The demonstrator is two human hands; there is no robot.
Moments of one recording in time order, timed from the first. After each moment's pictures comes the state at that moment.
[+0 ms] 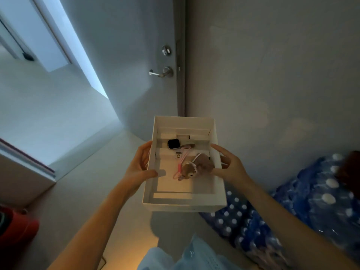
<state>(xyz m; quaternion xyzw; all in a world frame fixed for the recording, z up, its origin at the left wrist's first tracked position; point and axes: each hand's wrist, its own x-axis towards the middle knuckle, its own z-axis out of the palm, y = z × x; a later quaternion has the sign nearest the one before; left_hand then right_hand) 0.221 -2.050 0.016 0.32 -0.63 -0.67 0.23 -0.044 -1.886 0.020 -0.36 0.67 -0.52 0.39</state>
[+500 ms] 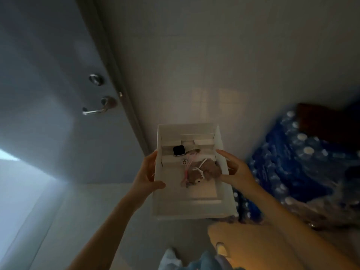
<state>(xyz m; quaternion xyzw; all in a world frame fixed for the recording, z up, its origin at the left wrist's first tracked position) 0.115 -2.218 -0.011 0.12 -0.68 -0.73 0.01 -0.022 -1.936 -0.003 -0.15 0.76 -0.59 0.23</state>
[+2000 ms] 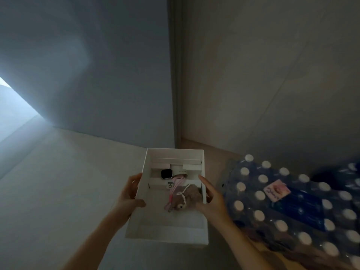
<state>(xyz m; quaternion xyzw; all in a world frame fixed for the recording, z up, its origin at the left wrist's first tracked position) 0.188 -2.375 -0.706 0.32 -0.57 -0.75 0.11 0.023 -2.143 -0.693 -0.17 0.74 -0.57 0.32</state>
